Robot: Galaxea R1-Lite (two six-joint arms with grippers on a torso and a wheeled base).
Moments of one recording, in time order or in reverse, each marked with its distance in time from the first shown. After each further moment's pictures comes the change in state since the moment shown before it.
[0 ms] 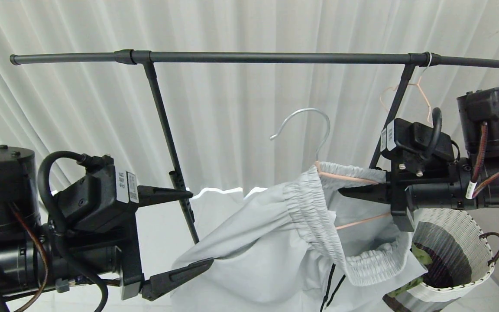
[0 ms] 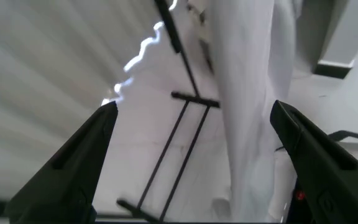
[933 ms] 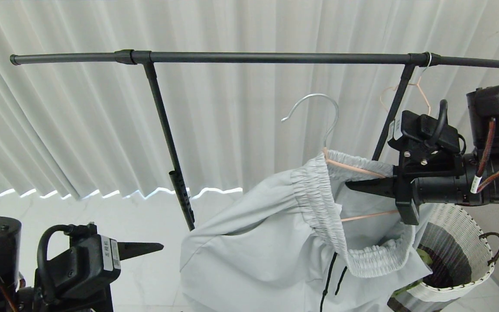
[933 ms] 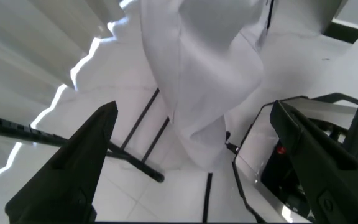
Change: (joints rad) left arm 0.064 -0.091 0.252 -0.001 0.063 0.002; right arm -0.032 -0.008 0.000 -0.008 -0.010 0.054
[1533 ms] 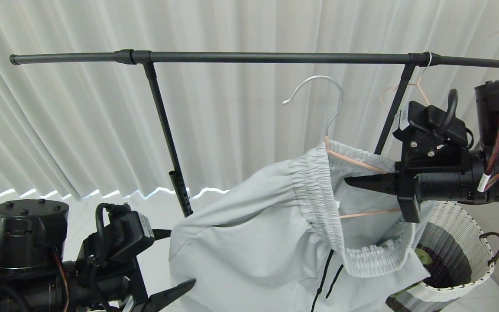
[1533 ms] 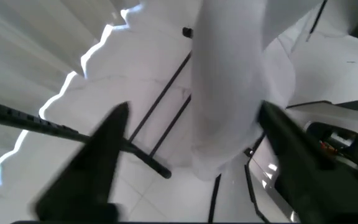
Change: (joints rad) left arm 0.034 0.195 -0.027 -0.156 0.046 -0.011; right arm 0.021 -0.019 -0.003 -0.018 0.002 0.064
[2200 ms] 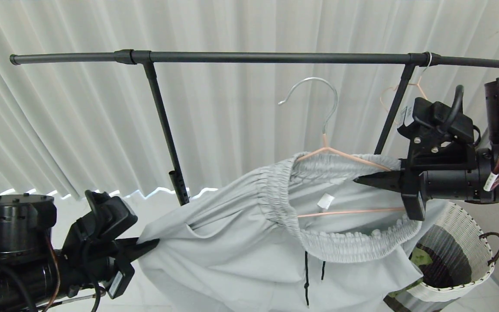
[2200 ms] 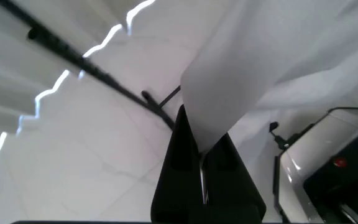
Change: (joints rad) left arm 0.197 0.035 -0.004 -0.010 0.096 -0.002; right arm -0.011 -0.023 0.004 0.006 -0.060 0.014
